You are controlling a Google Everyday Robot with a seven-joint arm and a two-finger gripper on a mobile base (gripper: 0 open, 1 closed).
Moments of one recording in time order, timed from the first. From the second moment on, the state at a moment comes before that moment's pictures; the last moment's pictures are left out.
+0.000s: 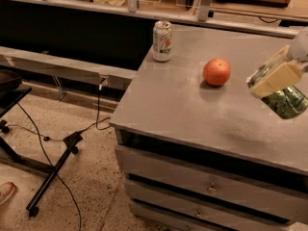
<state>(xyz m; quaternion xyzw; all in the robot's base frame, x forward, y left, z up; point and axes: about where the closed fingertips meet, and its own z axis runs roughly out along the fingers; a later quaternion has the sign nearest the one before) 0.499 -0.253 0.932 -0.47 0.84 0.15 0.24</state>
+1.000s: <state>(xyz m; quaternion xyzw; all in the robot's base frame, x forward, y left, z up) 0.498 -0.240 0.985 -0.51 0.74 0.28 0.34</state>
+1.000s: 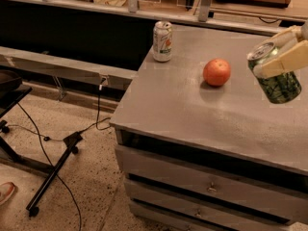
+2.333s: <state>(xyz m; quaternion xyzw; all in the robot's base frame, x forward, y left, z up) 0.438 -0.190 0.941 -0.46 0.71 0.40 0.35</state>
